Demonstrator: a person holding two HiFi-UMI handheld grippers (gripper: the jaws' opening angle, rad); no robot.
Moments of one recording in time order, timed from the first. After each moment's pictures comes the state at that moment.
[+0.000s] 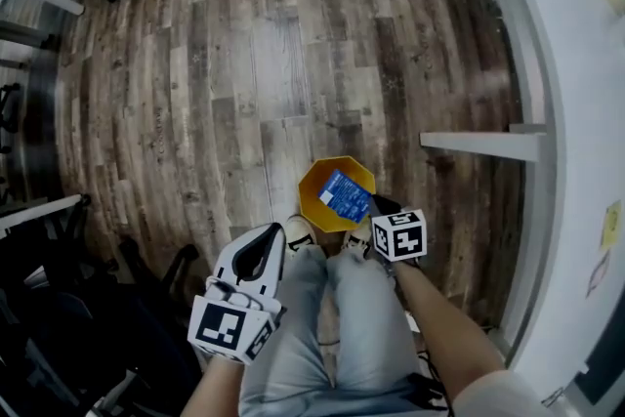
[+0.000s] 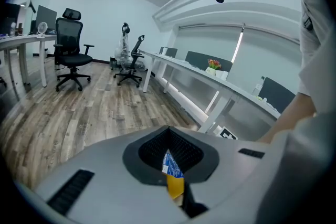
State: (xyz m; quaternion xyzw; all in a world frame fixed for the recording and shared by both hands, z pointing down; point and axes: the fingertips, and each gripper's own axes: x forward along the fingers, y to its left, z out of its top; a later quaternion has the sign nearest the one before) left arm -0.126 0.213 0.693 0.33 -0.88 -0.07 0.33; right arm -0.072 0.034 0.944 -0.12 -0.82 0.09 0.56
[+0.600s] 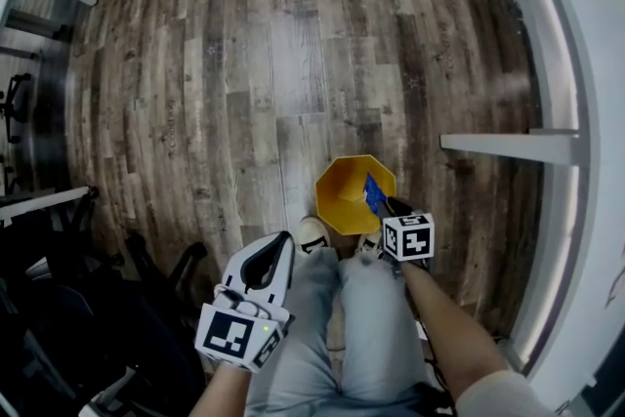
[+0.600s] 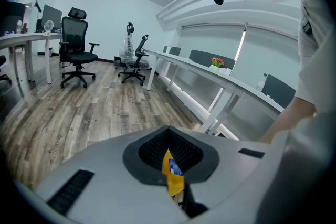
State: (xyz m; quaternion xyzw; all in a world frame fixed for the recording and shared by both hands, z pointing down) left arm -0.107 0.236 0.725 0.31 -0.89 -0.07 0.34; right arm -0.058 0.047 1.003 -0.11 -0.81 0.10 0.57
